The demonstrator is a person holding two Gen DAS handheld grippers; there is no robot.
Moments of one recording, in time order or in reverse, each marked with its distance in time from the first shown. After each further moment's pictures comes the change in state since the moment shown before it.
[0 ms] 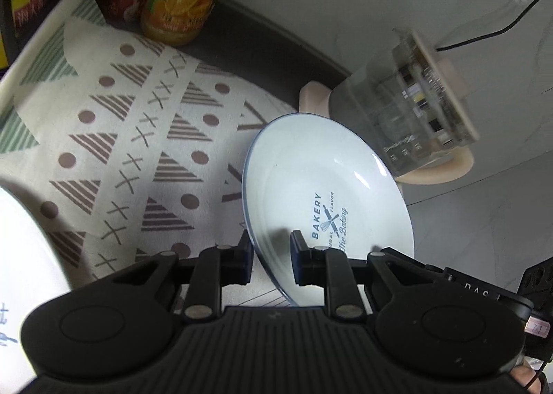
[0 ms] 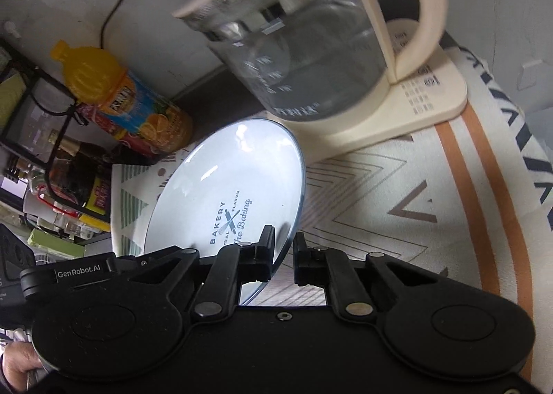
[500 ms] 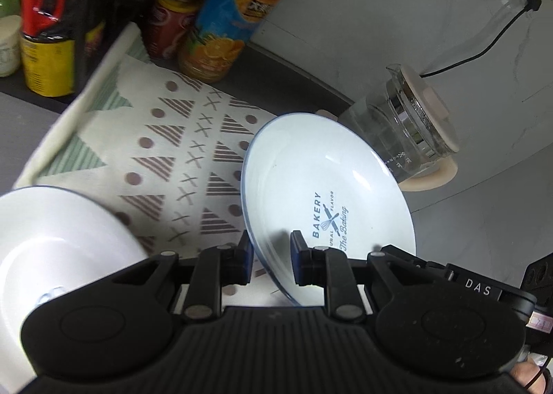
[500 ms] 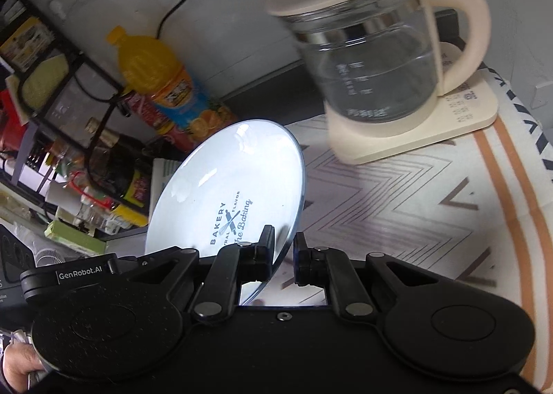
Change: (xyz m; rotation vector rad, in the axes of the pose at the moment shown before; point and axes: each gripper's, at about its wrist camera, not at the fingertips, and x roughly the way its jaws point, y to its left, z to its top) left arm -0.074 0.033 -0.007 0.038 -0.072 0.007; right arm -0.015 0.065 -0.033 -0.042 -0.063 0.030
